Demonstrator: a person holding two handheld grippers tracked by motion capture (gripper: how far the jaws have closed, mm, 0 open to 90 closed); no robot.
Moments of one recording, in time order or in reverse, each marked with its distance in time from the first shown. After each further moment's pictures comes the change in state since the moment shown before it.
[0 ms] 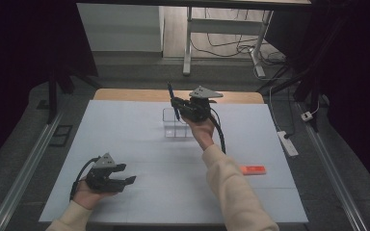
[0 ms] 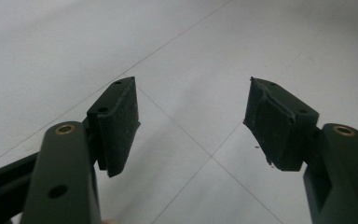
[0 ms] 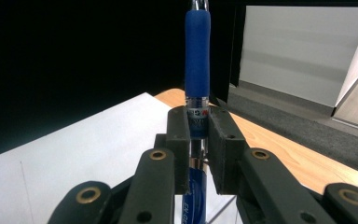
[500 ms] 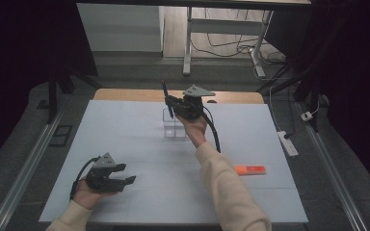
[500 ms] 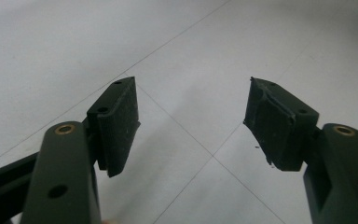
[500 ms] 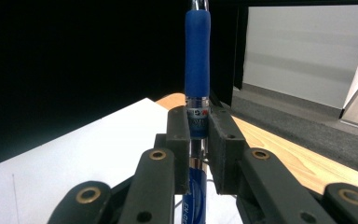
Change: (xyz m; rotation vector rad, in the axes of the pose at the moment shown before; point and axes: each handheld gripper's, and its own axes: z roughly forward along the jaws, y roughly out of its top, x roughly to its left) left arm 0.001 0.000 0.001 0.005 -0.001 0.001; right arm -0.001 -0.005 0.027 -0.019 0.009 0.021
